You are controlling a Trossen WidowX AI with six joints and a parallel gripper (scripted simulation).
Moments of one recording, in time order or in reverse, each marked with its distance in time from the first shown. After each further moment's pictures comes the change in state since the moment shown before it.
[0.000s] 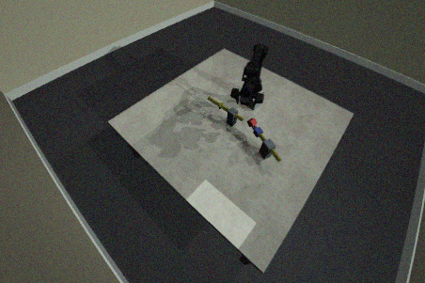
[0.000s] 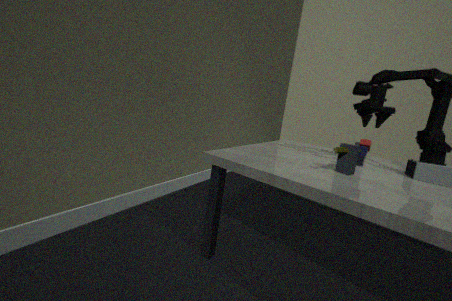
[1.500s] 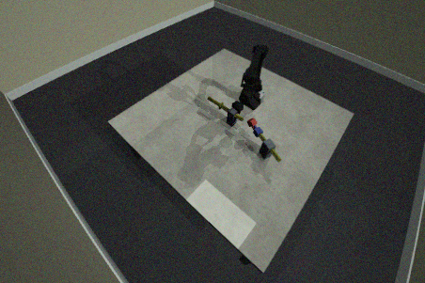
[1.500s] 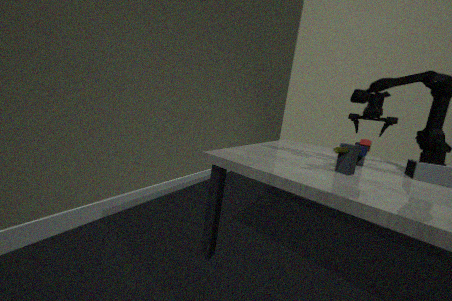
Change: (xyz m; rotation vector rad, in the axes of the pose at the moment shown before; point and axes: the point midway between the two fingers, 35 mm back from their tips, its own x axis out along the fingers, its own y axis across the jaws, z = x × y) arm 0.040 0.000 0.004 -0.965 -0.009 -0.008
